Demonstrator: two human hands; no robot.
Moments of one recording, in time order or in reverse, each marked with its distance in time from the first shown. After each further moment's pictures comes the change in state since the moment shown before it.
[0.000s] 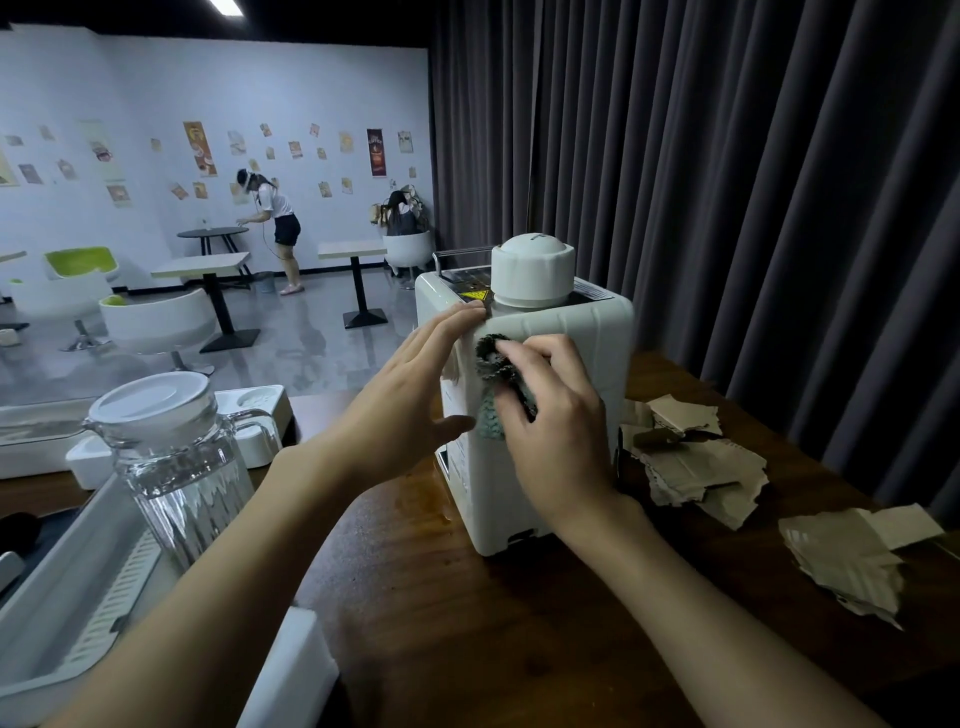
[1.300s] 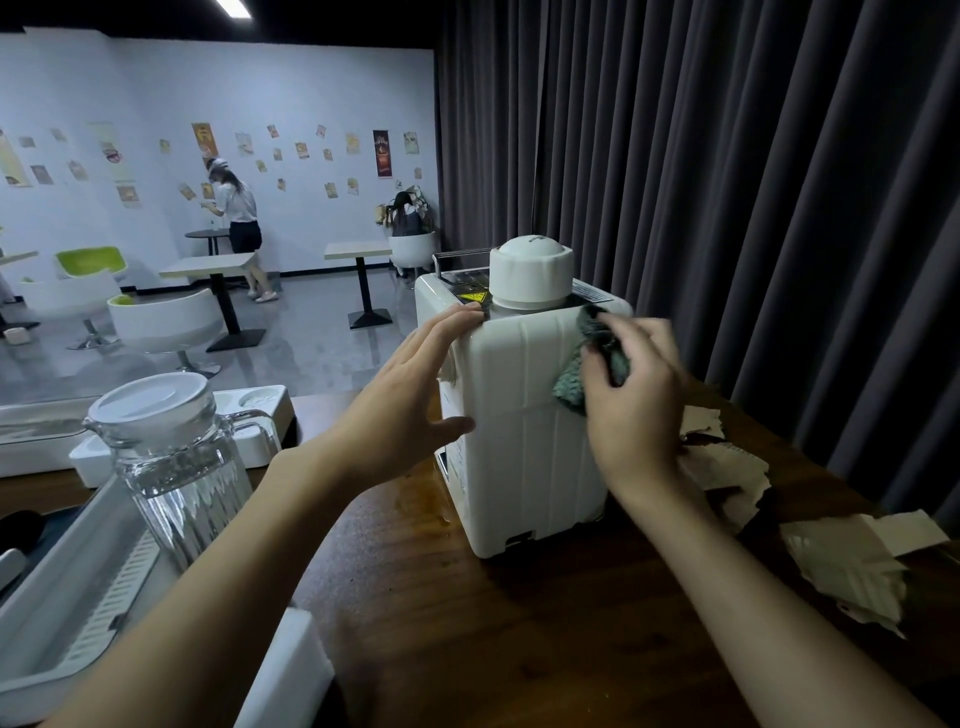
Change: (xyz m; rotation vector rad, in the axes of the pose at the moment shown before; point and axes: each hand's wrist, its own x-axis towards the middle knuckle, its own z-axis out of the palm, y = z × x) left_hand 0.000 0.003 0.001 0.004 0.006 -0.017; right_hand 0.021 0.048 -0.026 -0.055 0.205 0.205
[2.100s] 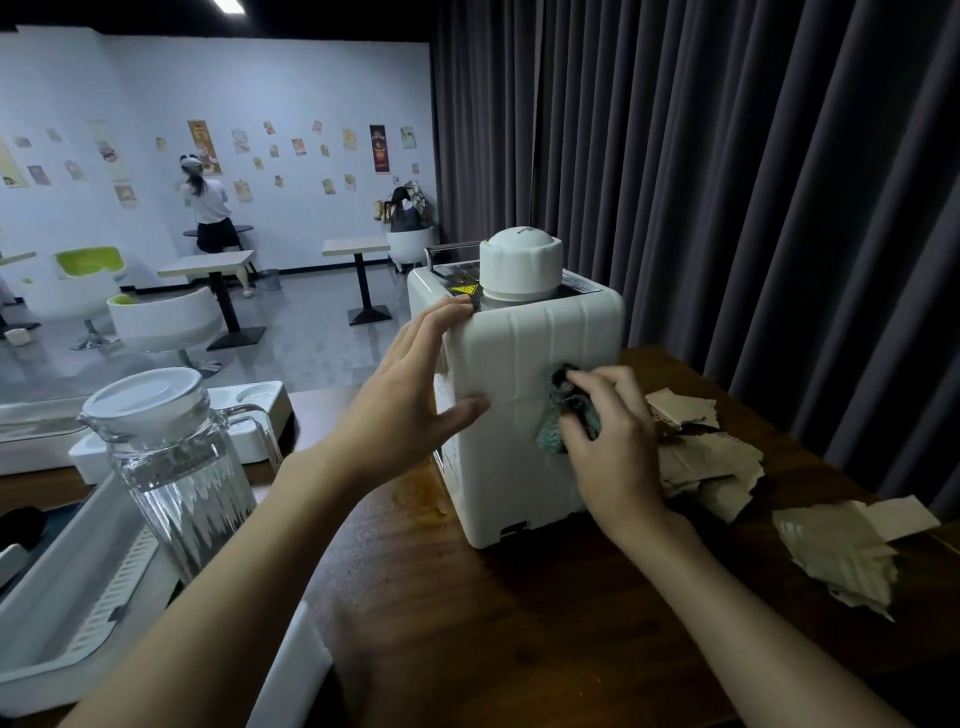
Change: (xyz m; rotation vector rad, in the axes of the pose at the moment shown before) left_hand -0.002 0.005 0.012 -0.061 0.074 -0.043; right_hand -0.042 0.033 -0.004 -0.037 -0.206 -0.098
